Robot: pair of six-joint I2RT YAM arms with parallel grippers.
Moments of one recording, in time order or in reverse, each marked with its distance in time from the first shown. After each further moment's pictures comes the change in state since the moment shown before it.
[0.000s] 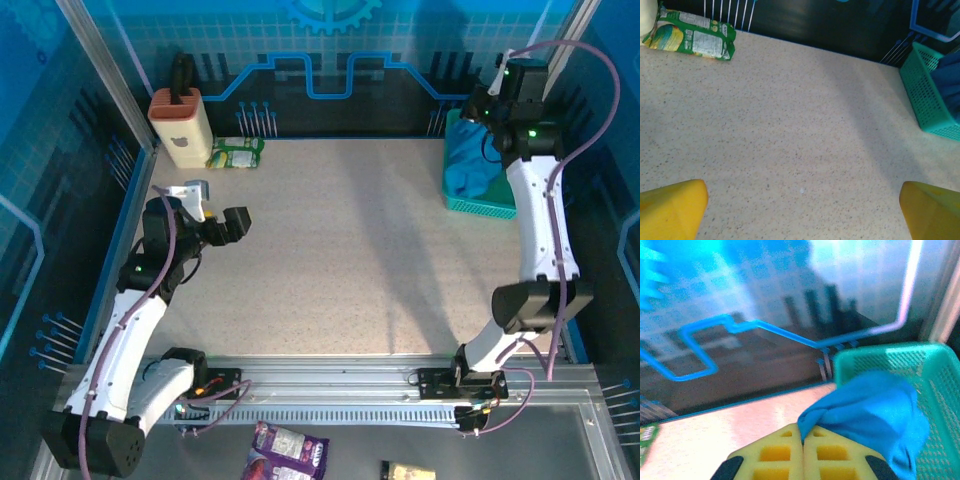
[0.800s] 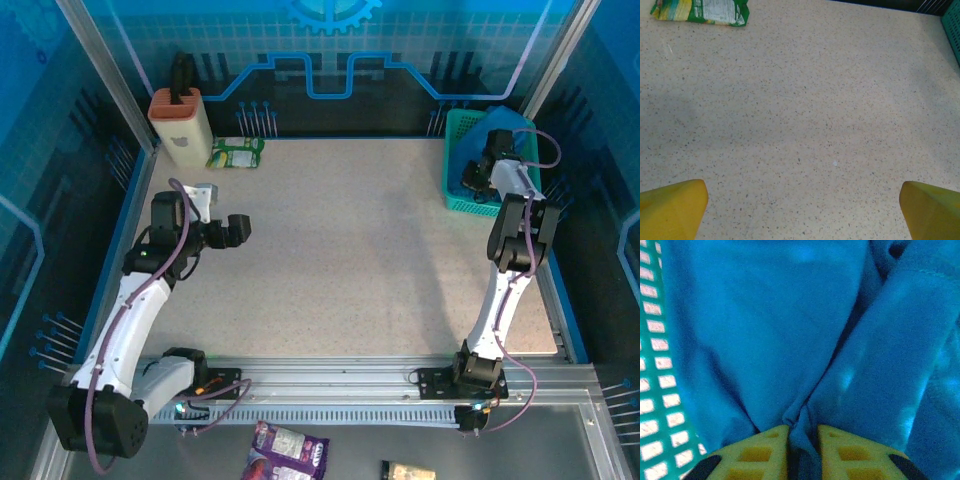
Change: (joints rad) left arm 0.033 0.103 0.032 -0.119 -0.011 0.181; right arm -0.243 0.589 -0.204 0.112 -0.075 0.062
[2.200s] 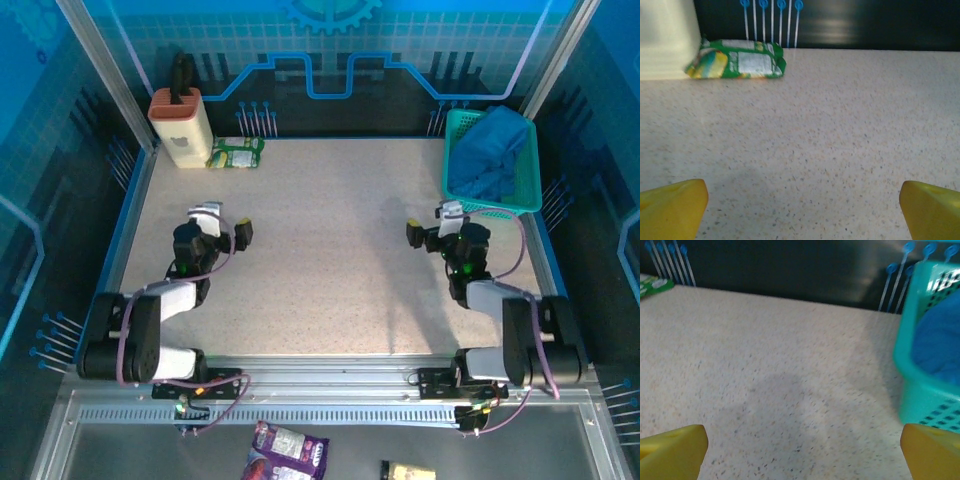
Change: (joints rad) left arm 0.048 0.336 -0.509 1.197 -0.095 0.092; right arm 0.253 -0.925 -1.432 1.296 -0.134 -0.379
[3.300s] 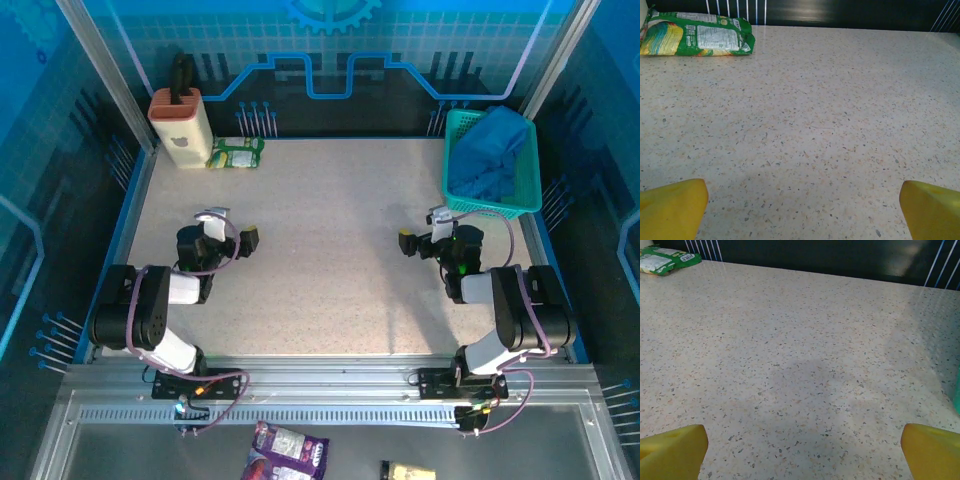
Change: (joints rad) left arm 0.039 0.232 -0.021 0.209 0.185 0.016; right arm -0.012 0.240 -0.010 0.162 -0.153 -0.029
